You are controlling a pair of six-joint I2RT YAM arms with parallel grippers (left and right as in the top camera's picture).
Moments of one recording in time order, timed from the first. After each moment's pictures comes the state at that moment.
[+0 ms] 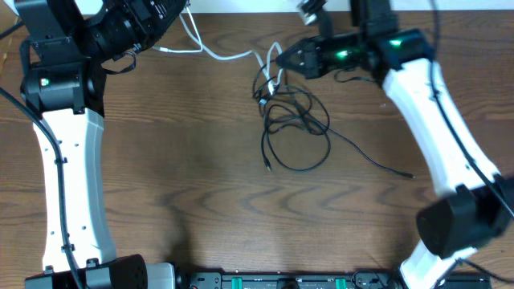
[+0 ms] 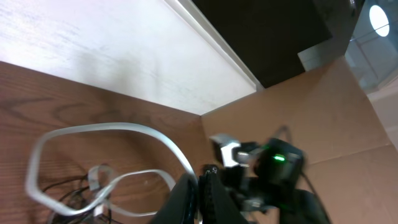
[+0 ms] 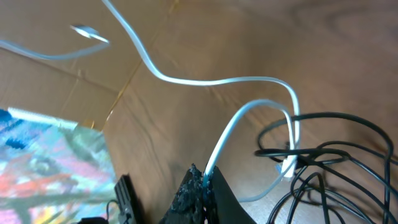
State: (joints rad) left arm 0.14 1.55 1.75 -0.49 0.99 -0.77; right arm 0.29 1.85 1.85 -0.78 -0.87 0.15
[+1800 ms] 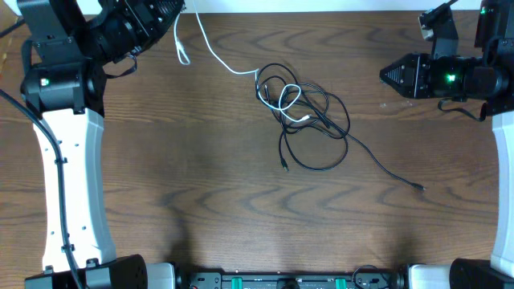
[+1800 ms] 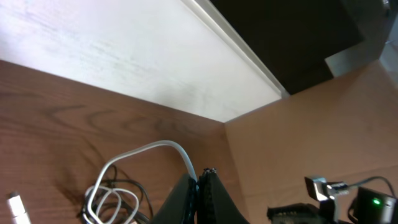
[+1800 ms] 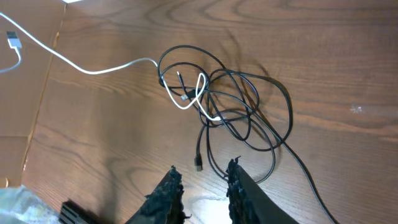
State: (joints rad) left arm 0.13 1.55 1.75 -0.55 0.88 -0.67; right arm -0.03 1.55 1.85 -1.28 -0.58 0.03
